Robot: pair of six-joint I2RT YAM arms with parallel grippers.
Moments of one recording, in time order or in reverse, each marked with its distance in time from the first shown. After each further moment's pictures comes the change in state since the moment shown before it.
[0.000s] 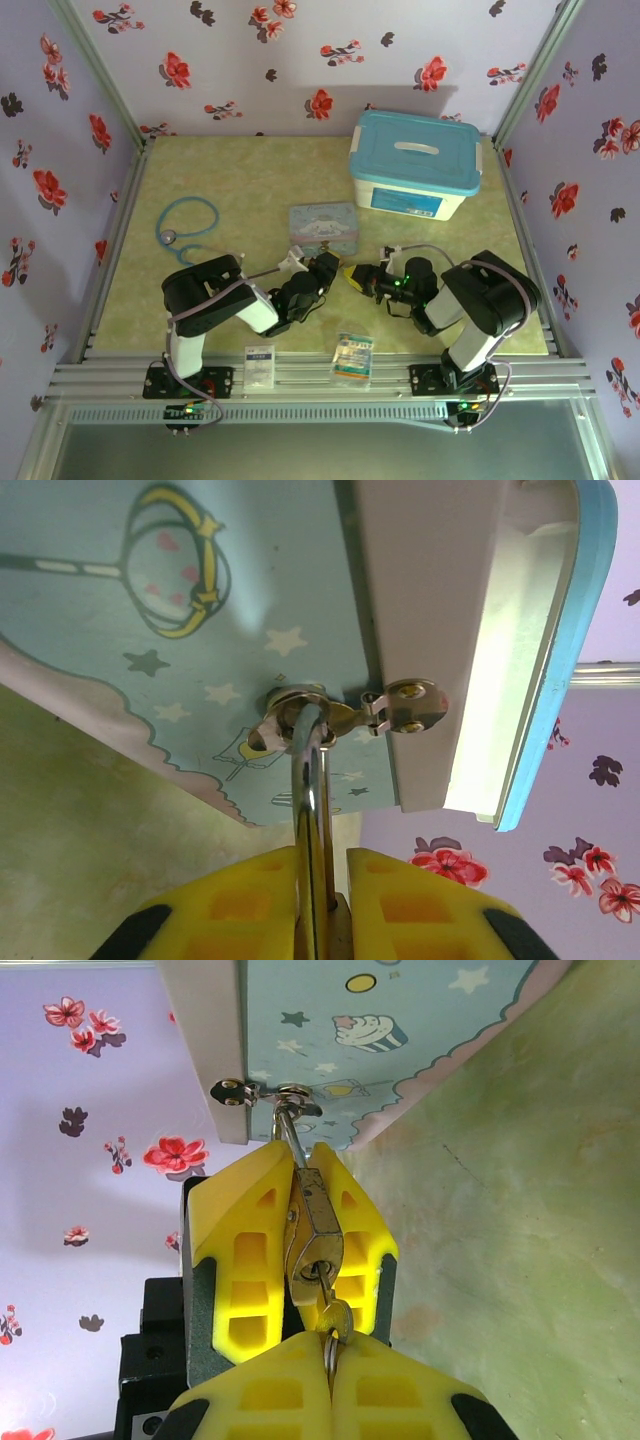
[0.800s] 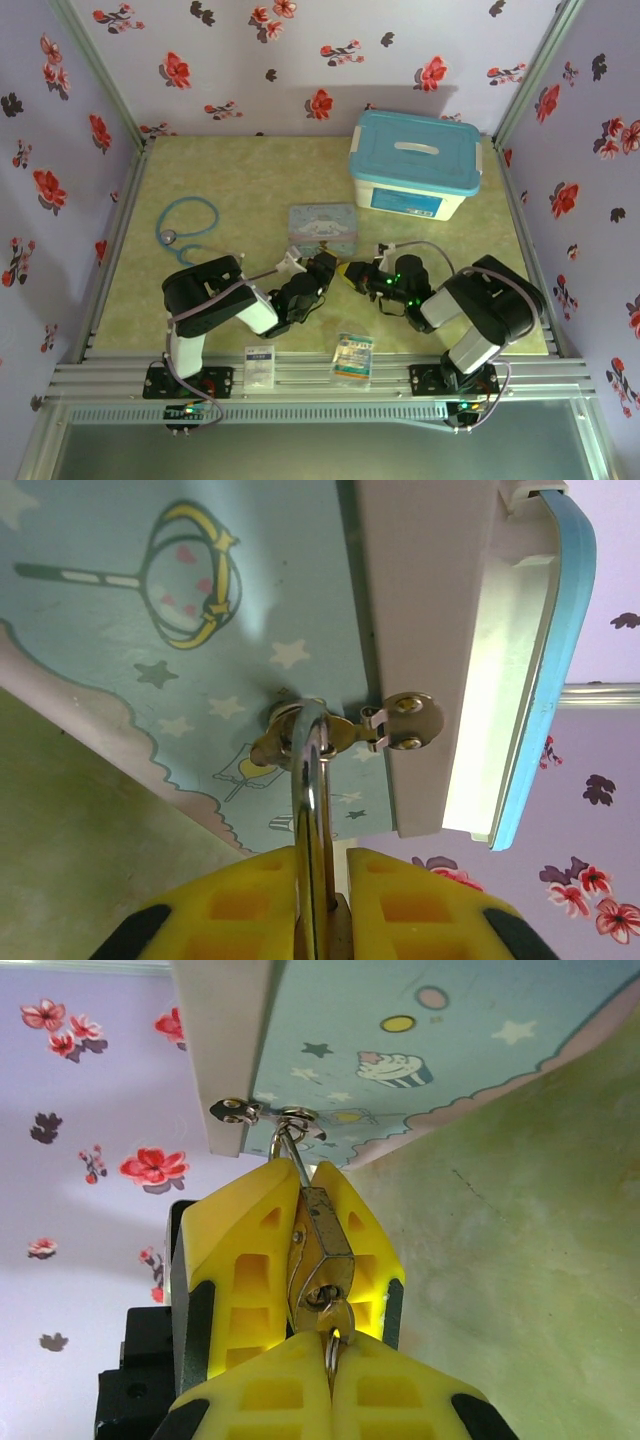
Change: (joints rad) left arm -0.008 0.000 -0.008 0.016 -0.052 -0.008; right arm 0.087 -0.076 0.059 -0.166 0.118 -0.064
